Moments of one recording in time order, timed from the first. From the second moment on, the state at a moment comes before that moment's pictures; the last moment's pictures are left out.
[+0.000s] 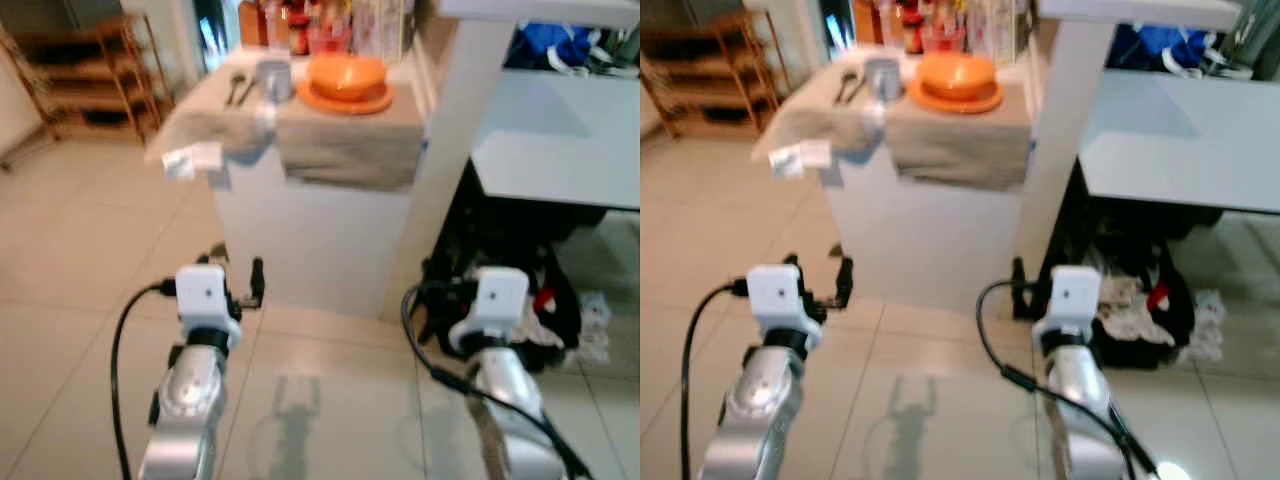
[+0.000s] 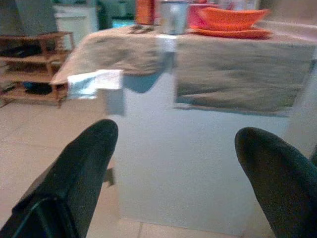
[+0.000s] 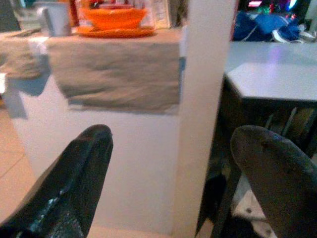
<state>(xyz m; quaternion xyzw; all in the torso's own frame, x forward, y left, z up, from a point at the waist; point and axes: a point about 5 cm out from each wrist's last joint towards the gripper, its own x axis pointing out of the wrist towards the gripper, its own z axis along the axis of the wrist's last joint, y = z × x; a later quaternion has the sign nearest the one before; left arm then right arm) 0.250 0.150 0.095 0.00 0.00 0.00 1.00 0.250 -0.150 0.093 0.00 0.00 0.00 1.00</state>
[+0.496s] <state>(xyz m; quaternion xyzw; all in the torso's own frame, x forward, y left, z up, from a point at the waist) 0.250 0.151 0.094 0.00 0.00 0.00 1.00 0.251 -0.150 0.094 0.00 0.00 0.00 1.00</state>
